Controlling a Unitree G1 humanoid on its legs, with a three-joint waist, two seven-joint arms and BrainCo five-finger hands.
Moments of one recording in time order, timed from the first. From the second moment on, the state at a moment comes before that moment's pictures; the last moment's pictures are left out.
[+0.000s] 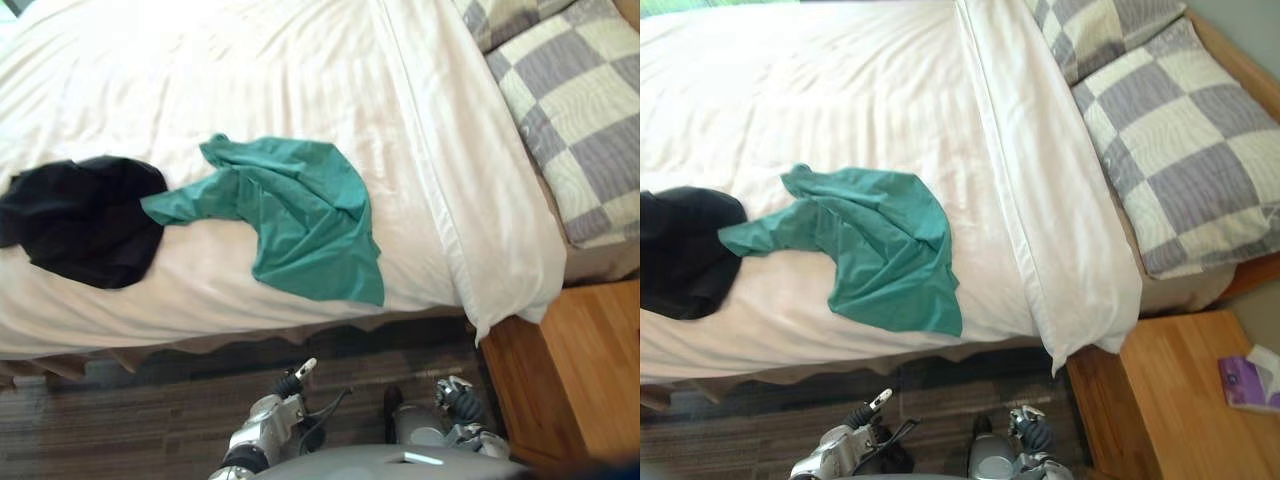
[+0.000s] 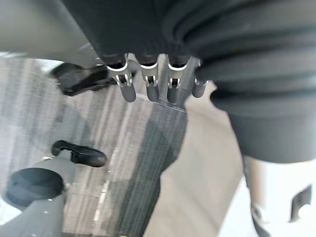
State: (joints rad) left arm 0.02 -0.02 0.04 0.93 -0.36 0.11 0.01; right arm 0.24 0.03 -0.11 0.78 0.29 -0.28 0.16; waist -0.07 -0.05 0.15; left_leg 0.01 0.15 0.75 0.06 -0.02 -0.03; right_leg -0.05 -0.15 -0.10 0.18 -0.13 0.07
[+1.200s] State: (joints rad) left arm -0.03 0.09 -0.20 0.93 -0.18 0.00 0.13; right arm 0.11 -0.20 0.14 0.93 -0.02 -0.26 0.13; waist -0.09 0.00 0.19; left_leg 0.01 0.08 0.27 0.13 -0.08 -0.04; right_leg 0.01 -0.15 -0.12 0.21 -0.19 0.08
